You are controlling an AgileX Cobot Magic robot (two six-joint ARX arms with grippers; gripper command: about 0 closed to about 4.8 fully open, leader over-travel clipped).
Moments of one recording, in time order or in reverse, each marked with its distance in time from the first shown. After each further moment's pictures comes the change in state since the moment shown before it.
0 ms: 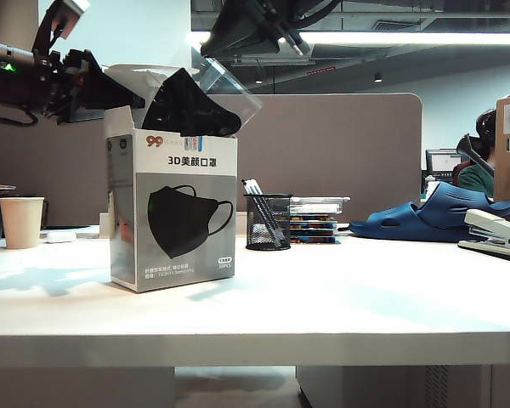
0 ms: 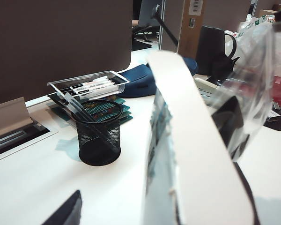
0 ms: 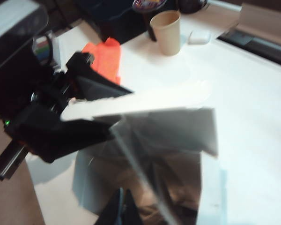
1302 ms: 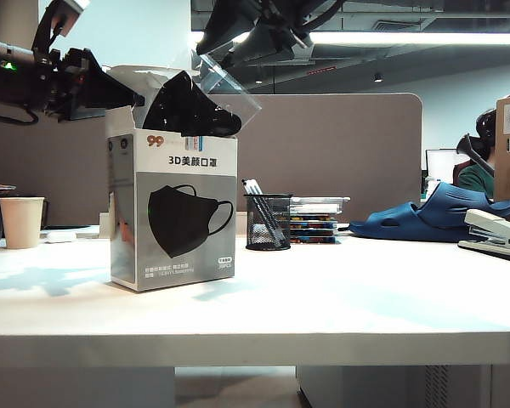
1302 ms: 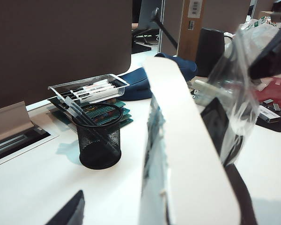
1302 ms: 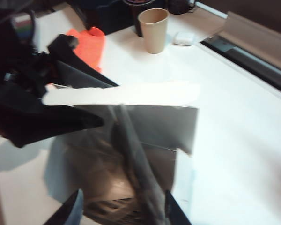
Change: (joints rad) left arm -0.001 0.000 0.000 0.016 0.001 0.000; right arm -0.002 -0.008 0.000 -0.021 0.074 -0.156
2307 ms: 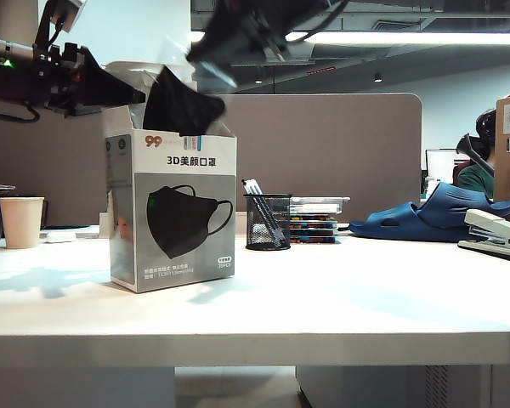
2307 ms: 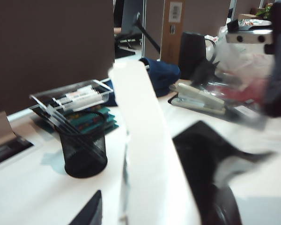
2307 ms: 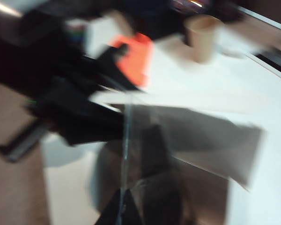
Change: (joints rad) left arm -0.001 0.000 0.000 0.024 0.068 0.000; right arm -0.006 0.055 0.018 0.052 -0.241 -0.007
